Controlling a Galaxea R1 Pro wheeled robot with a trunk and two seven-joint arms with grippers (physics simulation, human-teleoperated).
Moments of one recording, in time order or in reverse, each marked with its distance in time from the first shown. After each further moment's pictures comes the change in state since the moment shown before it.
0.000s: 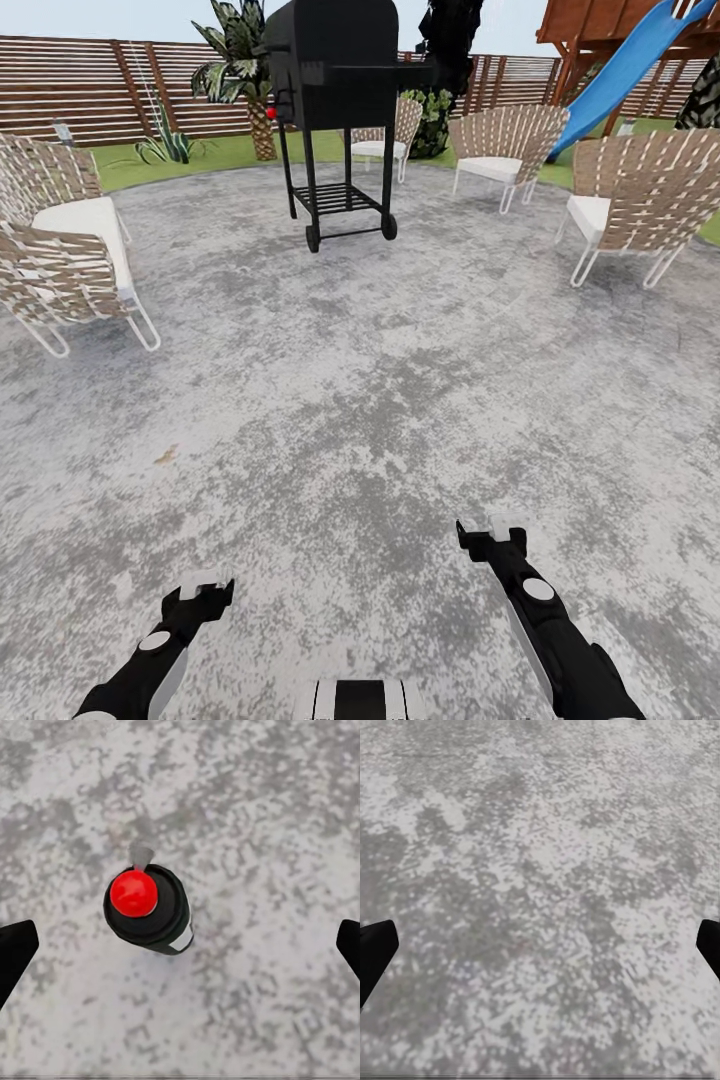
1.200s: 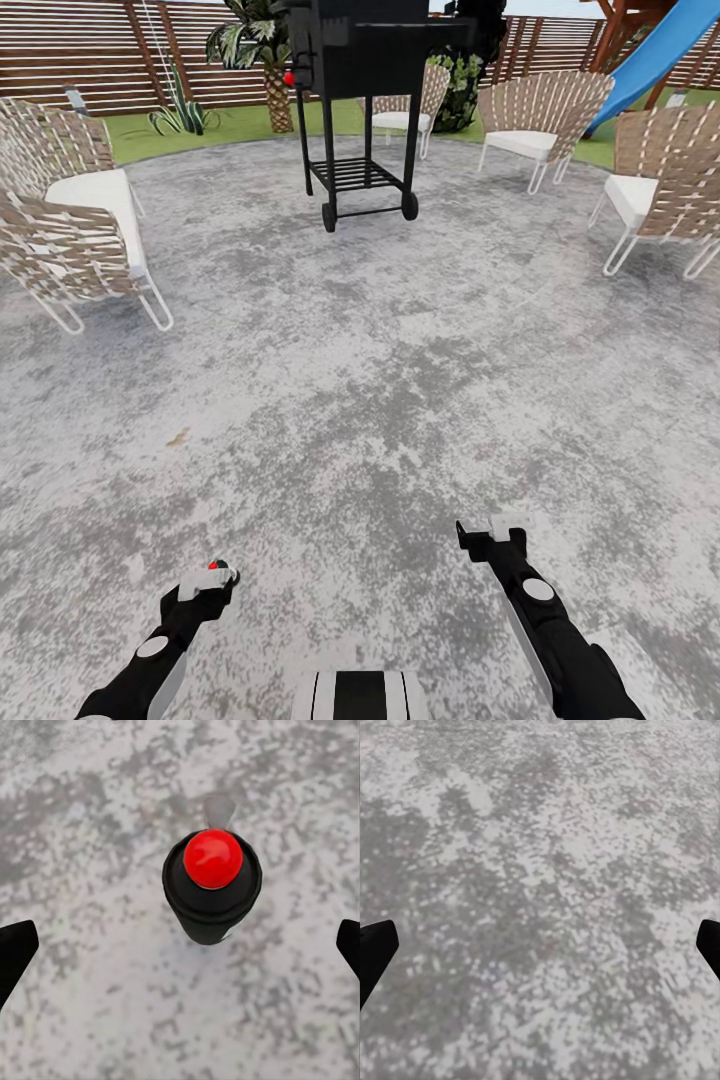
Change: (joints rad) left arm 0.005 -0.001 0.007 0.013 0.001 -0.064 0.001; right arm 0.001 0.000 0.000 0.000 0.000 0.000 0.000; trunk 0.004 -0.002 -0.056
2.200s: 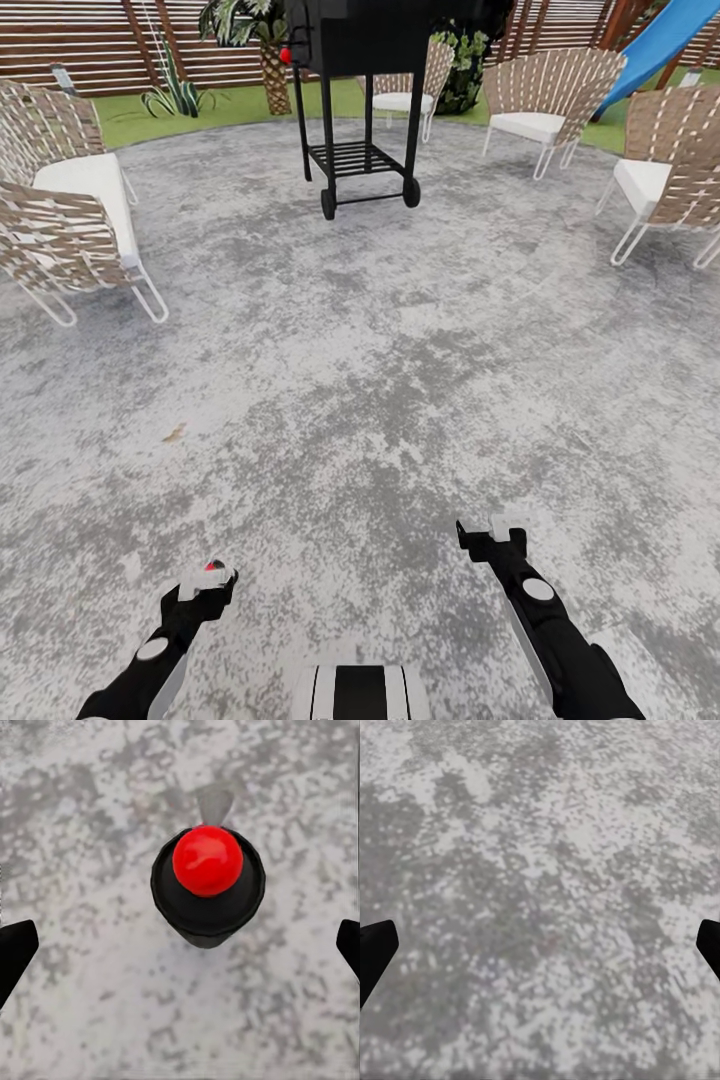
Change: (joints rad) left arm 0.004 0.000 -0.005 0.000 -0.001 -0.022 -0.001; right arm 0.000 0.000 0.000 0.000 0.000 0.000 0.000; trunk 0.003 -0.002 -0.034
